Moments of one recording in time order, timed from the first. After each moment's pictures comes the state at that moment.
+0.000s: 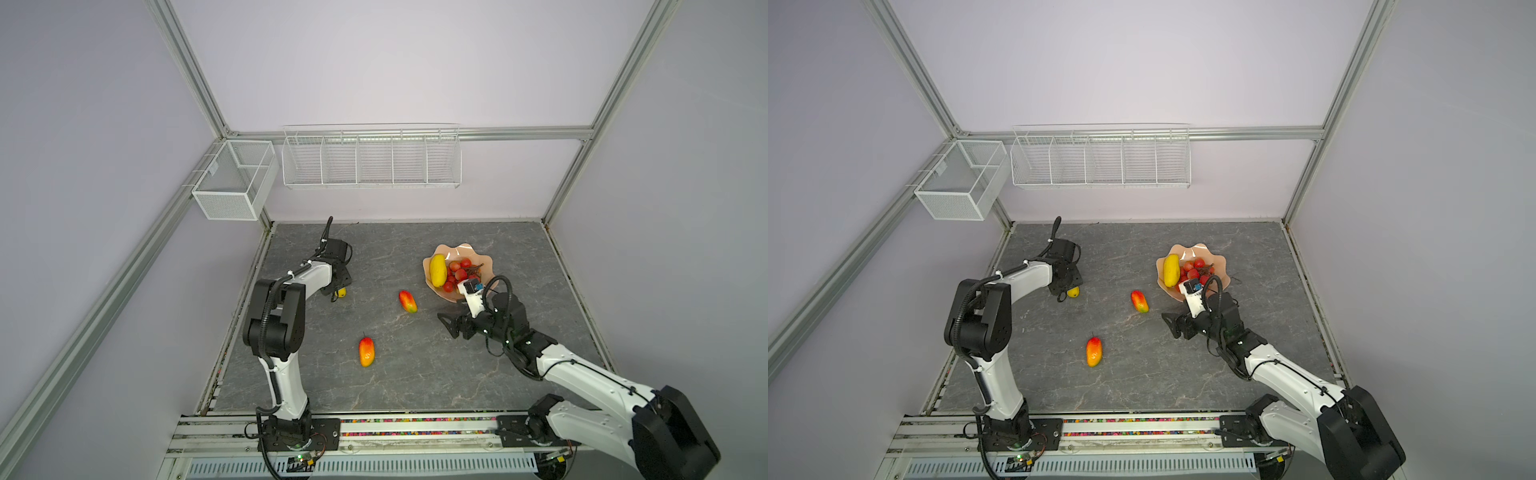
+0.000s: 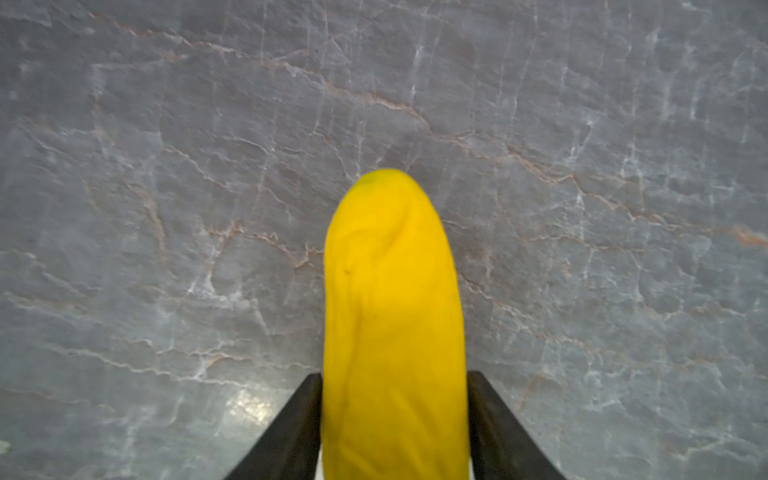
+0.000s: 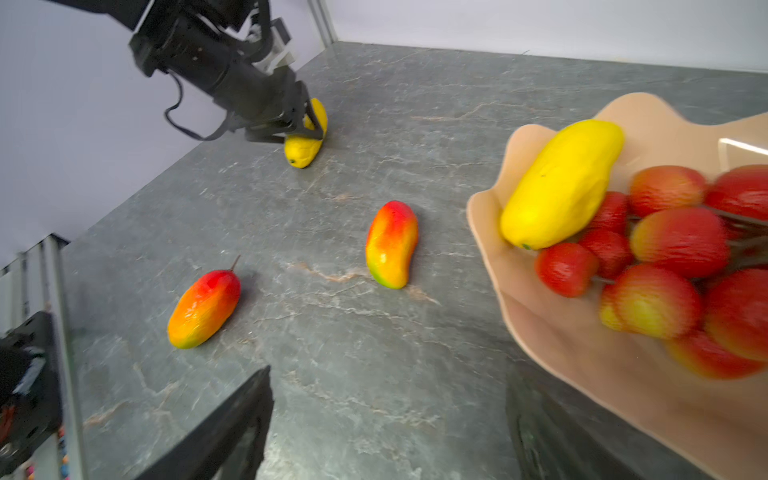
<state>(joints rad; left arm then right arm) -0.25 1.94 1.28 -0.45 -0.20 -0.62 0.50 1.07 0.46 0.18 -0.28 0.17</state>
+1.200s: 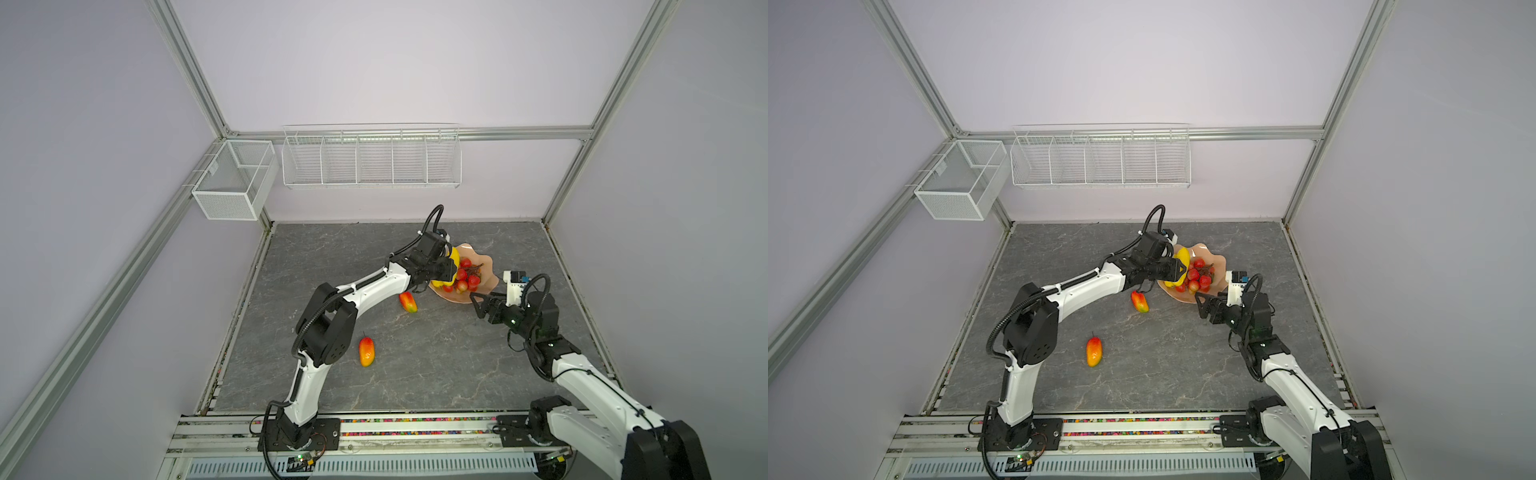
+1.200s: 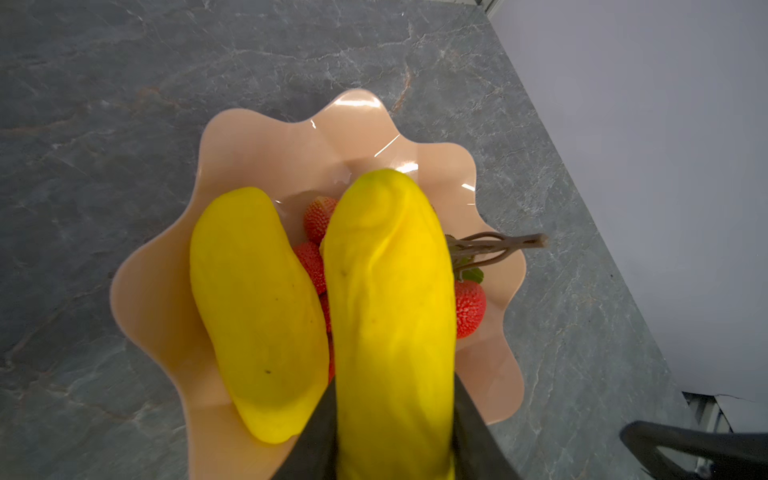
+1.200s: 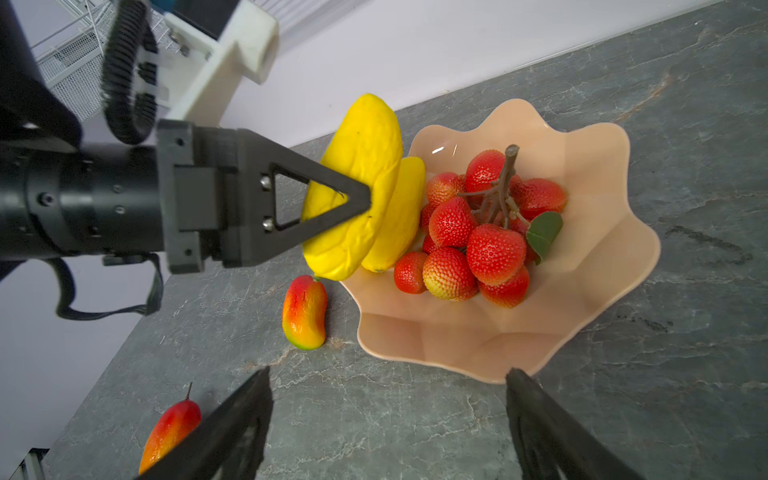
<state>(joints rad) -0.83 2.12 1.72 -0.29 0.12 -0.48 0.22 0.97 0.39 0.21 -0.33 0.42</state>
